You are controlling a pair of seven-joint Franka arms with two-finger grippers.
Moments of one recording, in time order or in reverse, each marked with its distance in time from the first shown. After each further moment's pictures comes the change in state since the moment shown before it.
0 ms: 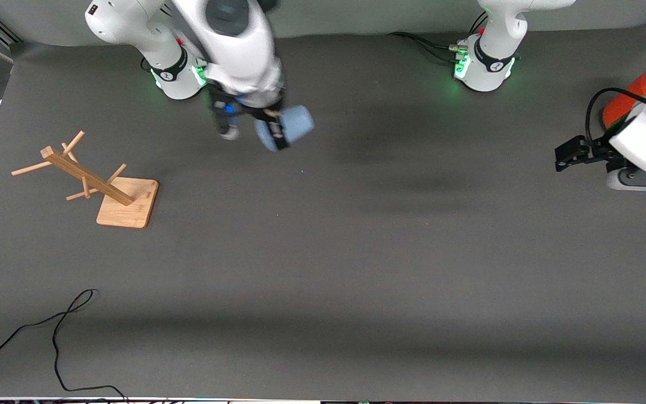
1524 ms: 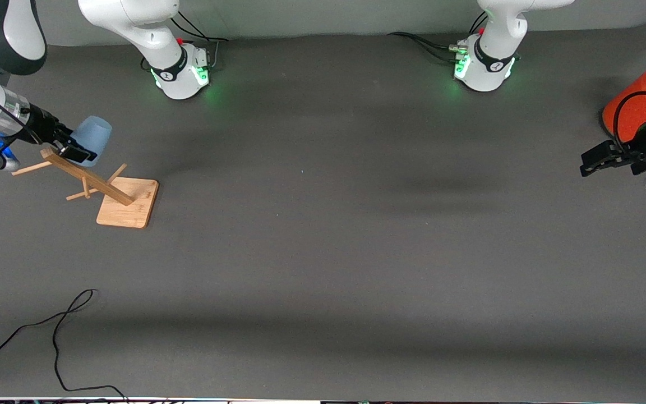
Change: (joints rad) left arm 0.066 -0.008 0.023 -0.011 0.004 0.036 -0.006; right arm -0.894 -0.581 -0.020 -0.661 -0.117 -0.007 -1.344
